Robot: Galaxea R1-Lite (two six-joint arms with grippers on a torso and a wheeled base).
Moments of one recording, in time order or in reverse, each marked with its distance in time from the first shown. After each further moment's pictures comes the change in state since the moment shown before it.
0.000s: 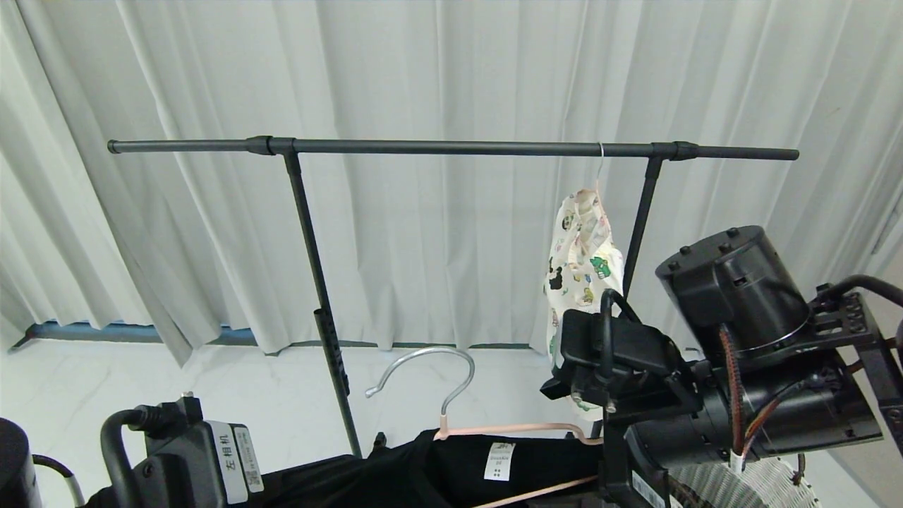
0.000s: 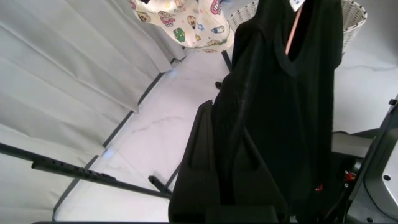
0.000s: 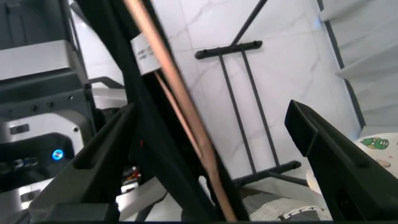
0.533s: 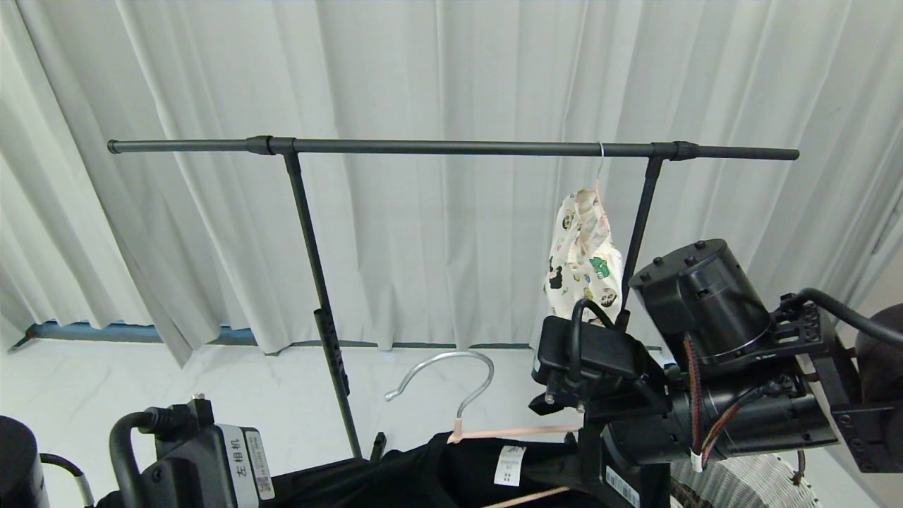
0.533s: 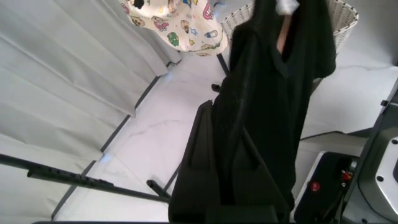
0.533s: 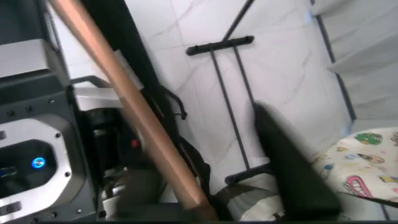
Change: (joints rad) left arm -0.033 0.016 -0.016 0.000 0.001 0.000; right arm 0.001 0.047 0.007 -0.050 -0.049 -0.003
